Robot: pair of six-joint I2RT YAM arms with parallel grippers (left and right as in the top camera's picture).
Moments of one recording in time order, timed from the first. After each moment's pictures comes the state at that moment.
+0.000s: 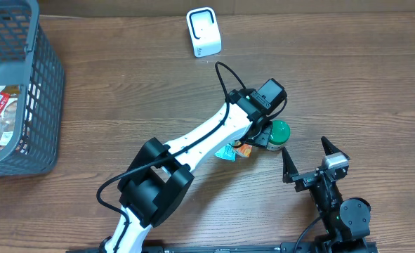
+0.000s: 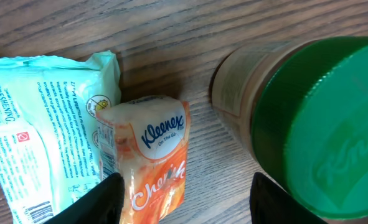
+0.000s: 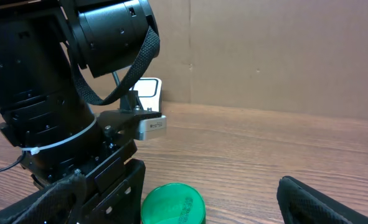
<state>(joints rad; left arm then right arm) -0.82 2.13 1.72 -0.94 0.07 -0.52 0.17 0.01 0.02 -0.03 -0.10 0.02</state>
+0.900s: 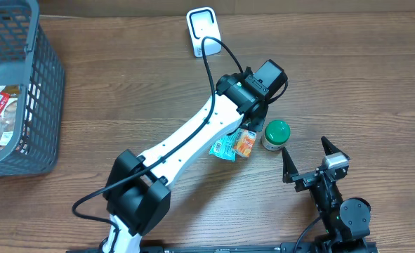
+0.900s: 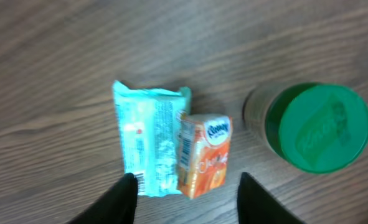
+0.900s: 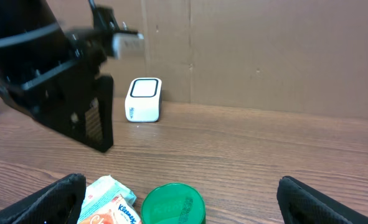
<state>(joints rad) -0.80 2.03 1.86 -1.11 -0.12 -0.47 0.17 0.01 0.02 -0.03 -0.10 0.02</state>
